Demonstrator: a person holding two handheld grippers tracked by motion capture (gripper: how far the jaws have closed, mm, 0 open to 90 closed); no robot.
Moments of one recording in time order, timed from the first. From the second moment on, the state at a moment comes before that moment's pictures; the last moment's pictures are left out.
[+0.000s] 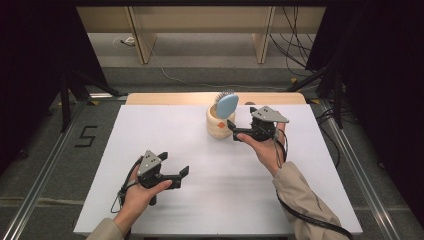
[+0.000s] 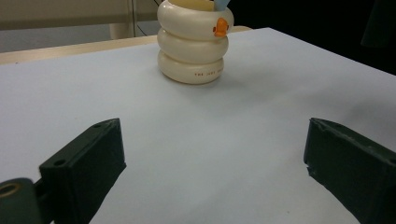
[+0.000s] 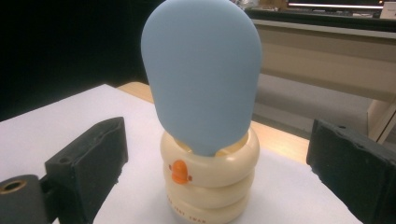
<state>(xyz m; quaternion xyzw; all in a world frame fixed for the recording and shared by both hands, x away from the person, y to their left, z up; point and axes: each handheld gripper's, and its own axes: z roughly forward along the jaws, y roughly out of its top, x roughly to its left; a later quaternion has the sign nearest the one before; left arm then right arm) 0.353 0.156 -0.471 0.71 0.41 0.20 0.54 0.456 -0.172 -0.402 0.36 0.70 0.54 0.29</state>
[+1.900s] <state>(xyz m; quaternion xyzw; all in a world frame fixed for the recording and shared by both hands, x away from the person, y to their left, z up) 0.355 0.175 -0.472 0.72 0.41 0.21 0.52 0.416 -0.209 -0.411 0.33 0.73 0.53 0.26</state>
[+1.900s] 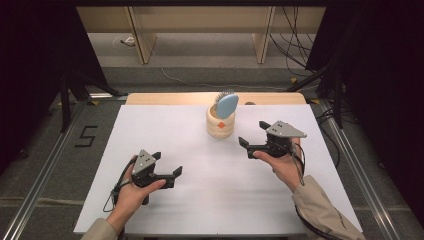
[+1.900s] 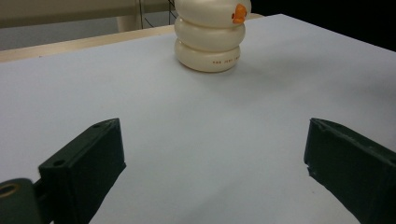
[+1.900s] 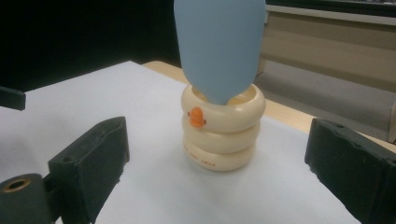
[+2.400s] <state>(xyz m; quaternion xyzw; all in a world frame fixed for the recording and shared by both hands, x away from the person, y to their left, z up) 0.356 0.182 -0.472 0.73 0.41 0.22 0.51 0.408 -0.221 -0.418 0.33 0.74 0.53 0.25</state>
